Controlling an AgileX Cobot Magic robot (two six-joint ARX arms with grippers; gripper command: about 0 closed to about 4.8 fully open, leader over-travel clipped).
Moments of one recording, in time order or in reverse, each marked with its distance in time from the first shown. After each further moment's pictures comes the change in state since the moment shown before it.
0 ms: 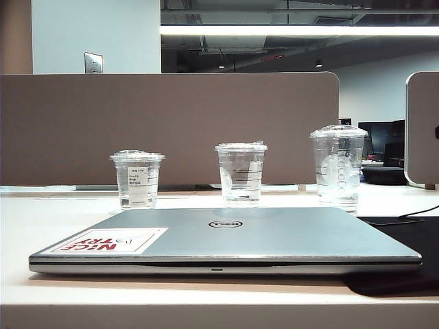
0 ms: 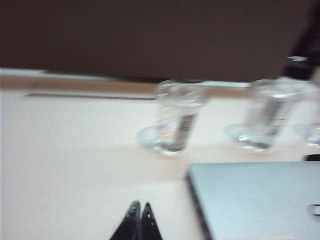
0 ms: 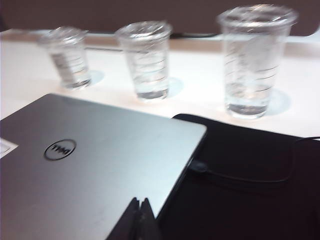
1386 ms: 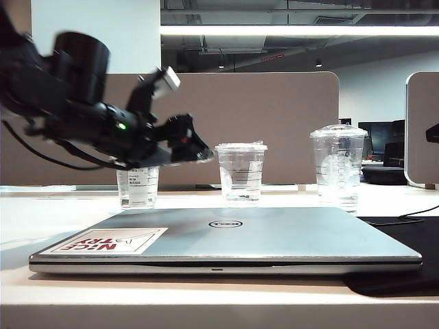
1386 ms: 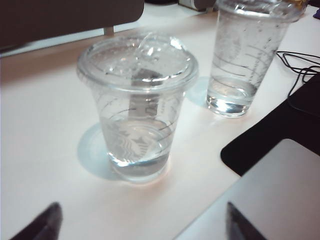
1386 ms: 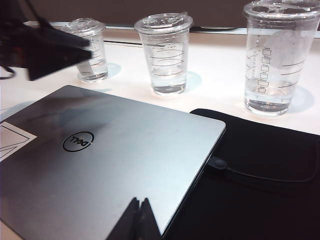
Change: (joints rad) left arm -0.377 1.831 0.834 0.769 0.170 0.148; right arm 0.054 0.006 0.000 -0.006 0.002 0.000
